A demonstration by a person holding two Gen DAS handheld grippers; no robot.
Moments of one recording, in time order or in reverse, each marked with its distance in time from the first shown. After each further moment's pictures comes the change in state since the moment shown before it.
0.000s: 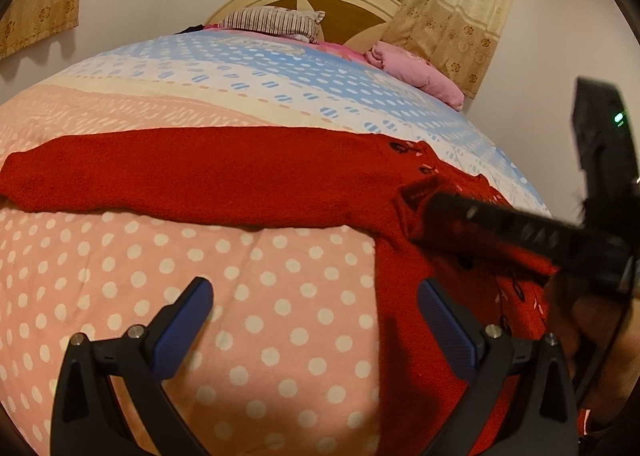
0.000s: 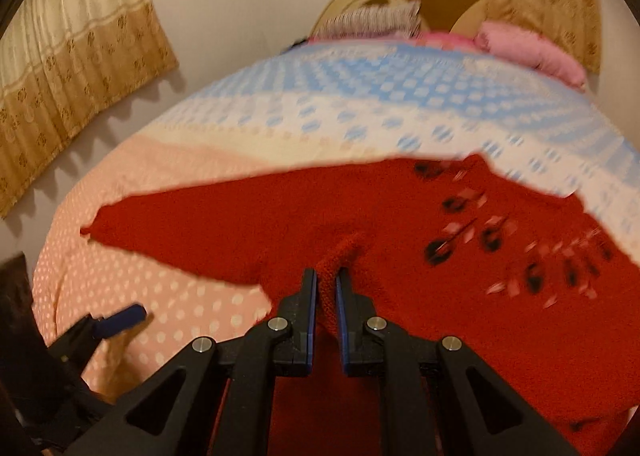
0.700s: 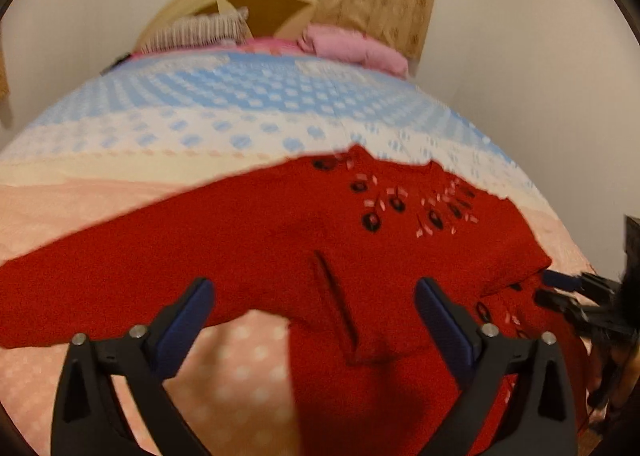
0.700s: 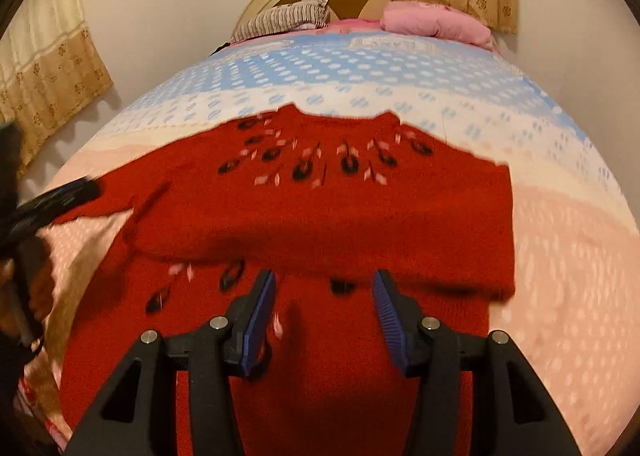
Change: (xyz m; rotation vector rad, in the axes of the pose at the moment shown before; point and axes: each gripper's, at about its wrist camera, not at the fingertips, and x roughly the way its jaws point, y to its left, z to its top) left arm 0.041 -0.068 0.055 0.244 0.083 -0.097; right arm -0.124 -0.139 -0.100 0.146 -0.012 -0.202
